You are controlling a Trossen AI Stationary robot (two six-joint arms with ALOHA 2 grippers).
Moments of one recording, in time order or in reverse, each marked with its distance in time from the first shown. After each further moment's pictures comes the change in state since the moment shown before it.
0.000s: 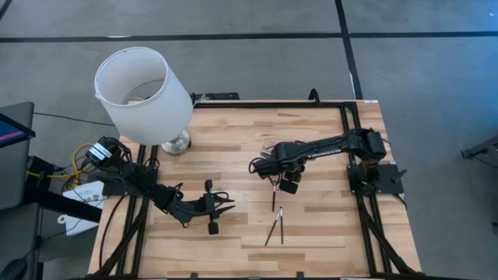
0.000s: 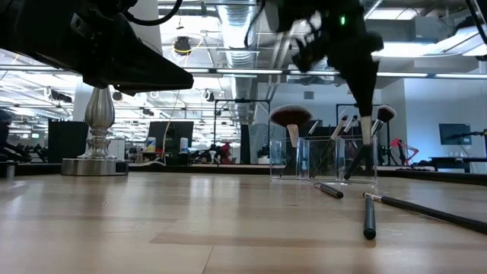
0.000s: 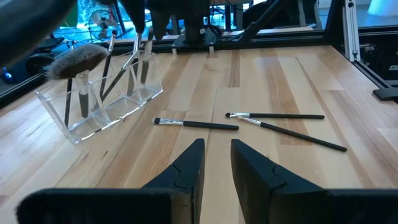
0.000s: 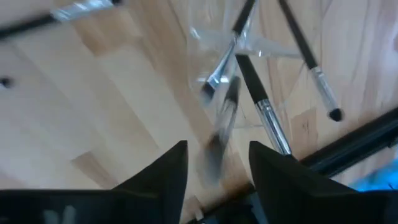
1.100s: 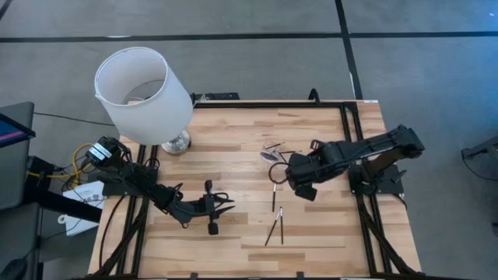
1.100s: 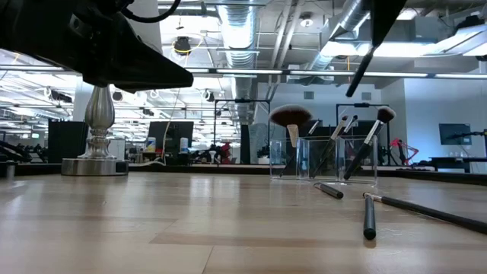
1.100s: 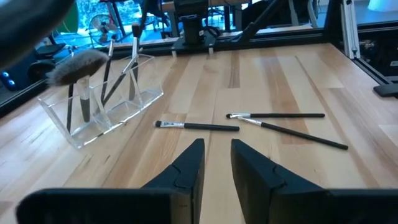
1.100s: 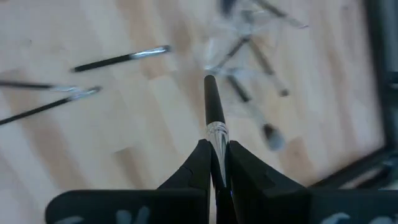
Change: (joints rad) left arm -0.002 -0.001 0.001 0.005 -0.005 0.033; right arm 0.198 -0.331 -0.006 0.027 0.124 0.094
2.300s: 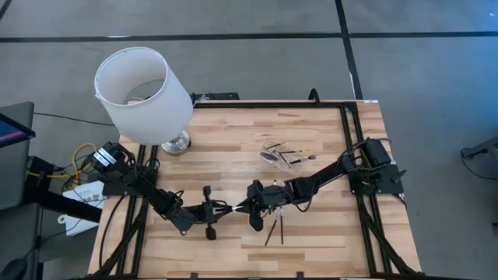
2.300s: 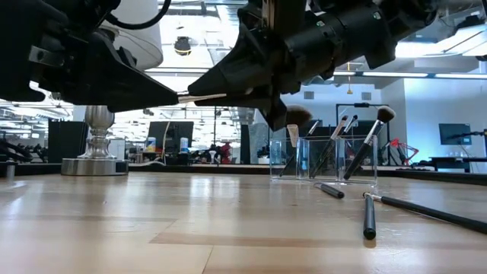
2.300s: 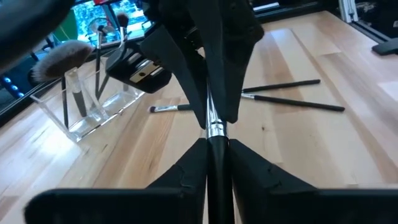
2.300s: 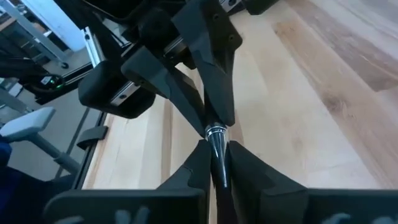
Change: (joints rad) left arm -0.058 0.078 -0.001 0.009 -0.059 0.051; right arm 0.024 0.346 -0.591 2.053 -0.188 -0.076
